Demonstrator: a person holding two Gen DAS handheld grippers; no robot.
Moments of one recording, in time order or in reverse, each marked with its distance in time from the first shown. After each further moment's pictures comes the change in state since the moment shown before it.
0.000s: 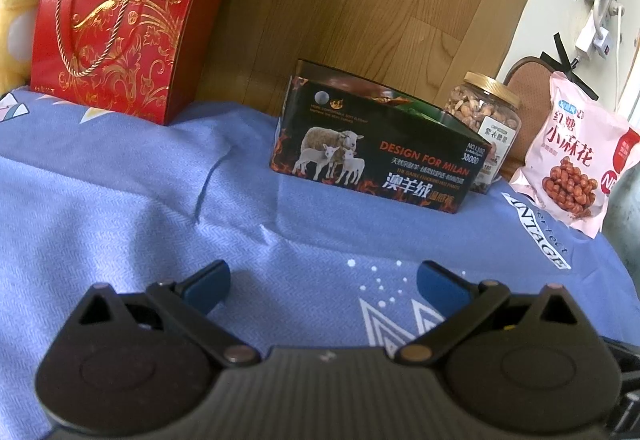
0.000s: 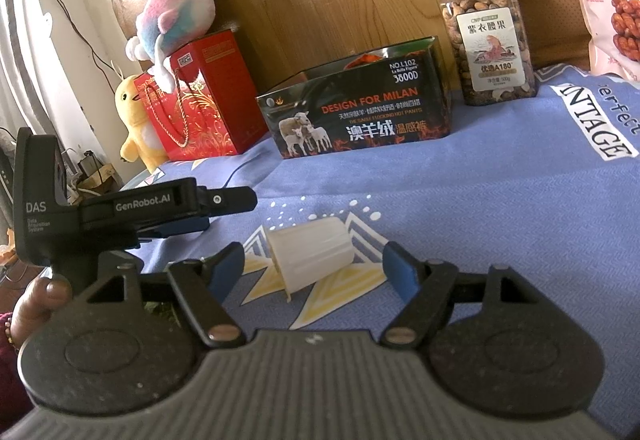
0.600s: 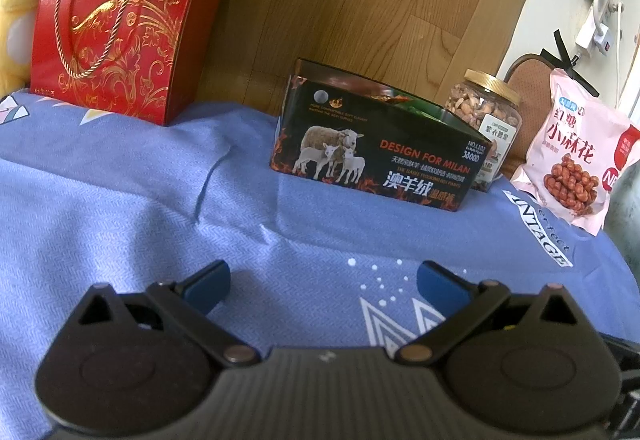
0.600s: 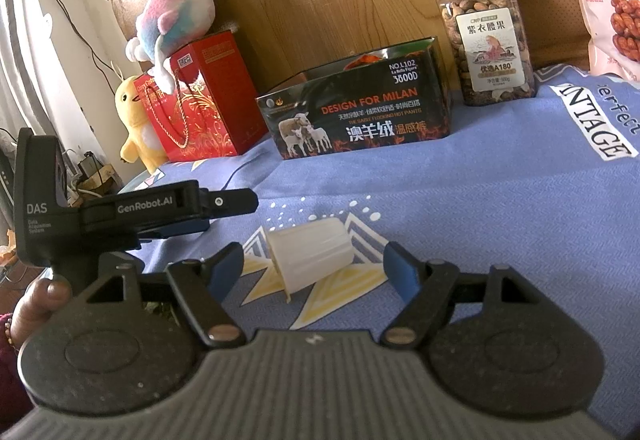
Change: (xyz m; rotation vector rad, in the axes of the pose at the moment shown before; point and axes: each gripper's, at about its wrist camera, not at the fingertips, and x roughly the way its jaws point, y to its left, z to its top) left arm 0.000 0.000 0.000 0.006 0.003 0.003; right arm 0.000 0.000 0.000 0.000 0.000 -0.001
